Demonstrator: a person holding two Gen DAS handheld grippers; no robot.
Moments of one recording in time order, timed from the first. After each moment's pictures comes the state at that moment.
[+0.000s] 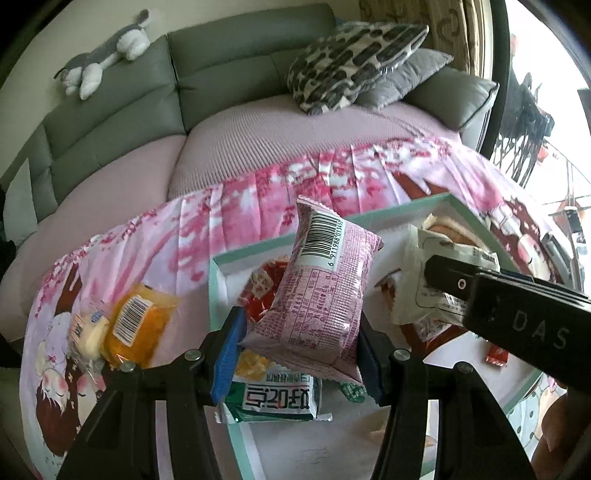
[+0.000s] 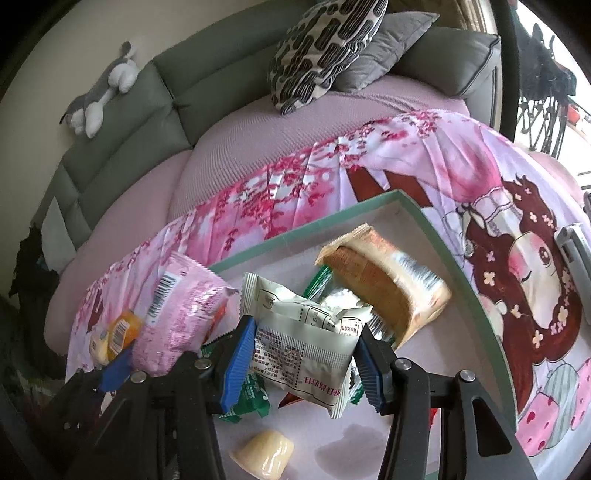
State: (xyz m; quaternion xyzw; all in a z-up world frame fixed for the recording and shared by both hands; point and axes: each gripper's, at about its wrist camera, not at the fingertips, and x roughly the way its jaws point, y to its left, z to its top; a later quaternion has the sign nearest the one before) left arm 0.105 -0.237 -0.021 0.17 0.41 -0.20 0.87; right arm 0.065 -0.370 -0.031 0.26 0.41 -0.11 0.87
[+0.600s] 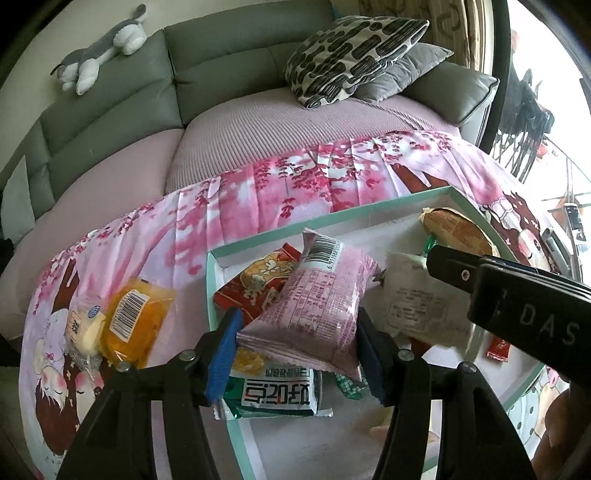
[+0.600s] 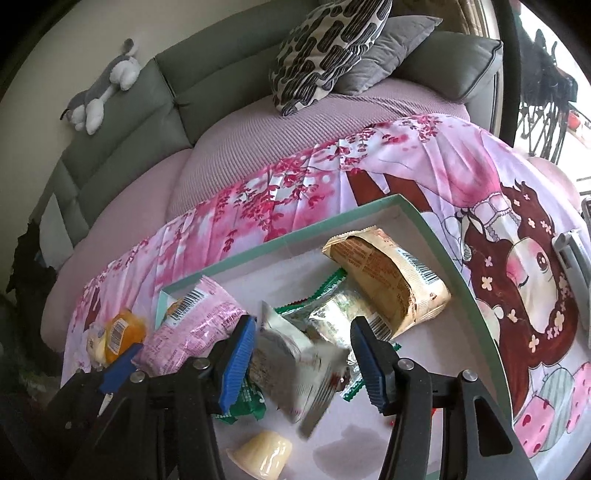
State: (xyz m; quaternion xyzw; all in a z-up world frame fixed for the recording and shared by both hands) left arm 0.105 -0.235 -0.019 0.17 0.42 -0.20 0.87; right arm 0.062 -0.371 -0.022 0.25 0.41 -0.12 0.87
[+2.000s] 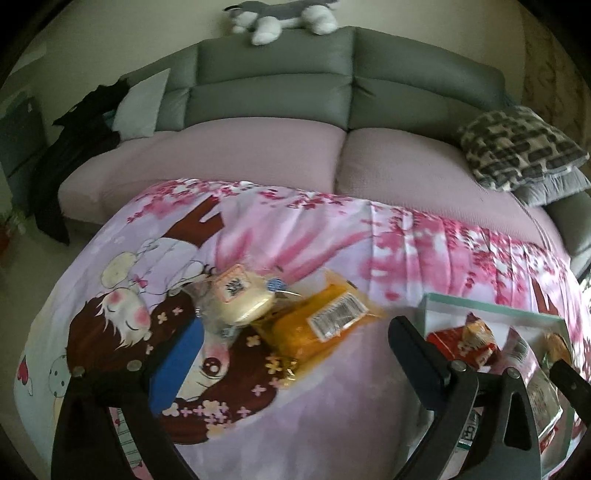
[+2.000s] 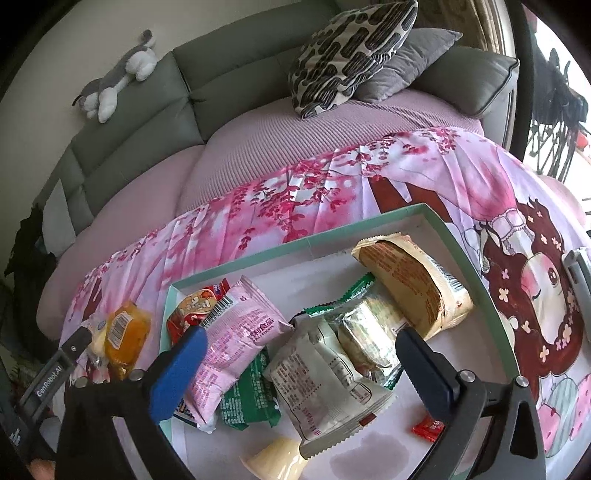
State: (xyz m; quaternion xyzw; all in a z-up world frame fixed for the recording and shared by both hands) left arm 0.145 -0.081 -0.002 -0.01 0.39 0.03 0.92; right arm 0.072 -0.350 -0.022 0.22 0.40 -0.10 0.88
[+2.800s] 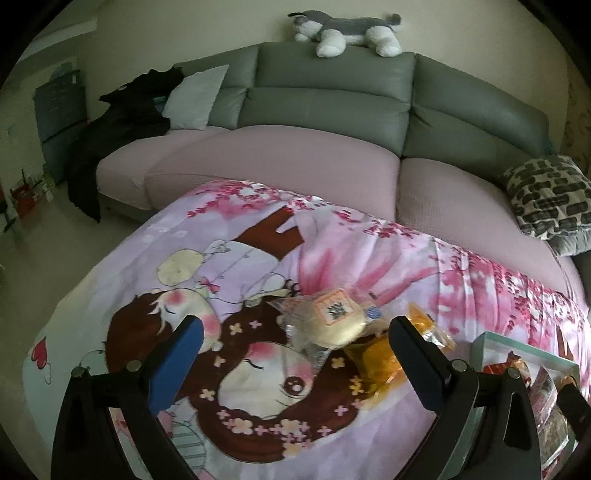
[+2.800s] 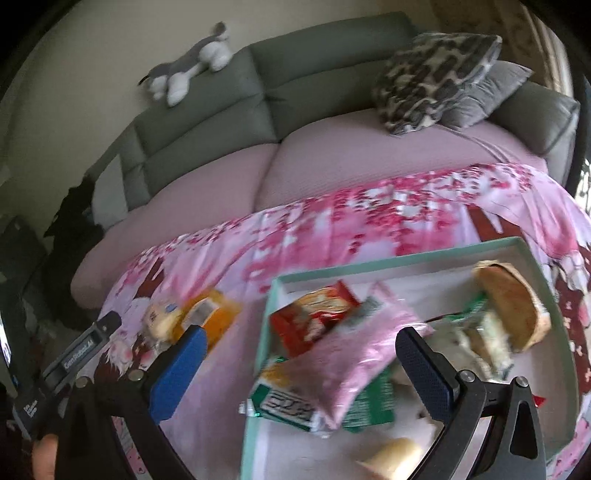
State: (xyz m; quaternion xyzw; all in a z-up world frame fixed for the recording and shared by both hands) left arm 0.141 -0.004 0.008 -0.06 0.36 0.11 0.92; right arm 0.092 -0.260 0.000 0.17 0.37 0.01 0.91
